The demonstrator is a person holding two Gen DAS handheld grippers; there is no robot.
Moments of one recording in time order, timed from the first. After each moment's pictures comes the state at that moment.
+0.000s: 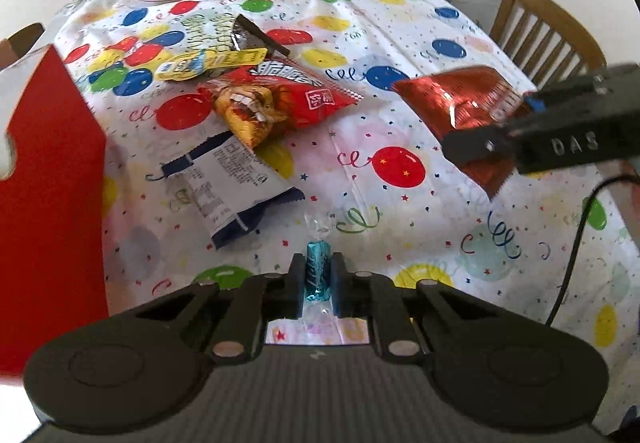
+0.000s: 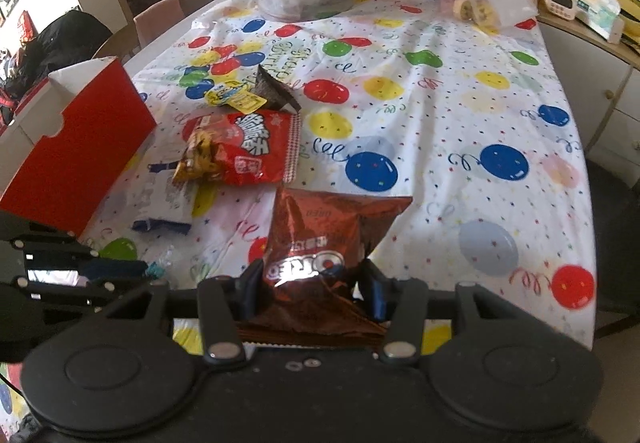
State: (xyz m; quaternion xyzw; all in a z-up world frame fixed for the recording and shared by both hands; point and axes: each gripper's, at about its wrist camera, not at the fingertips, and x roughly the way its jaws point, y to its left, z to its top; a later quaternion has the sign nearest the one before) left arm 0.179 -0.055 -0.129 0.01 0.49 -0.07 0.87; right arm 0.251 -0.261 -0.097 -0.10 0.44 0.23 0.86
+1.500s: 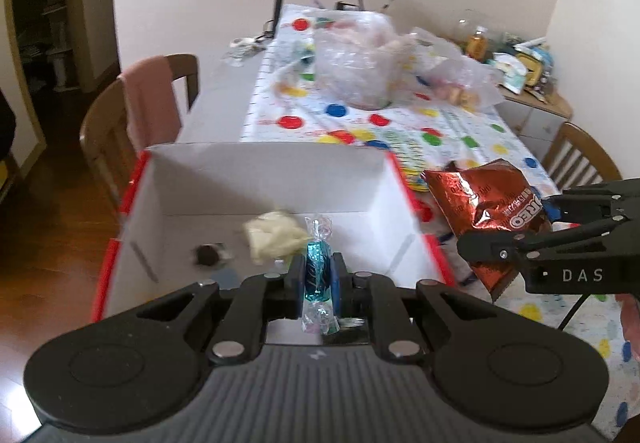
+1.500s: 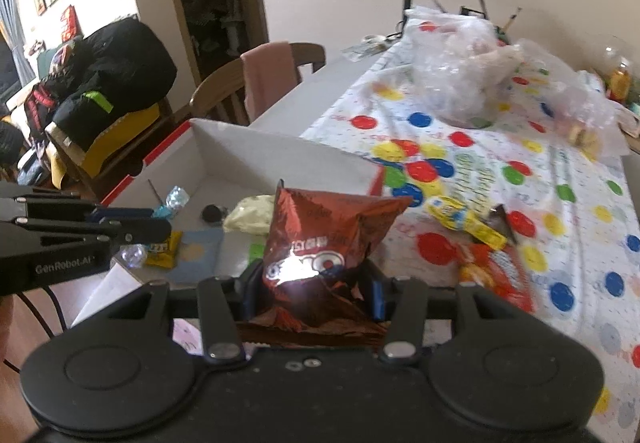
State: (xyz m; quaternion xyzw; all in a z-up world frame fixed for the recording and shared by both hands) left arm 0.083 0.204 -0.006 -0.07 0.38 0.02 0.92; right arm 0.169 0.004 -0.021 -0.13 0.38 0.27 0.88
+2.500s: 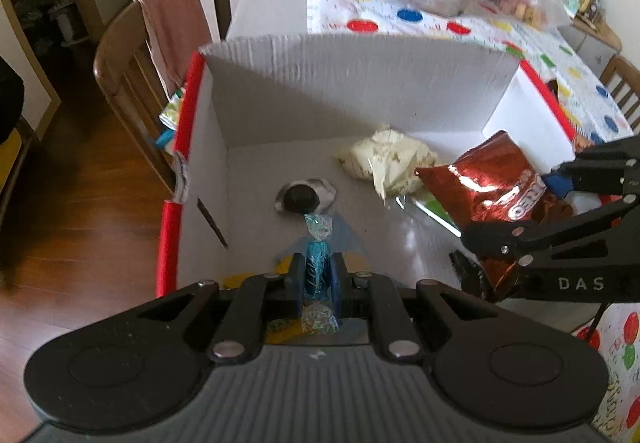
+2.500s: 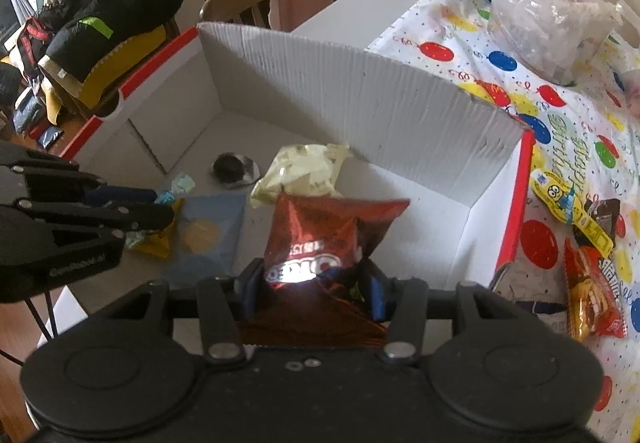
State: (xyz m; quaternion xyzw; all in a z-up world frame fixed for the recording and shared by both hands) left arm 0.134 0.279 -0.087 -0.04 0.50 0.03 0.86; right arm 0.217 0.103 -0.105 -0.18 0.48 0.27 0.82
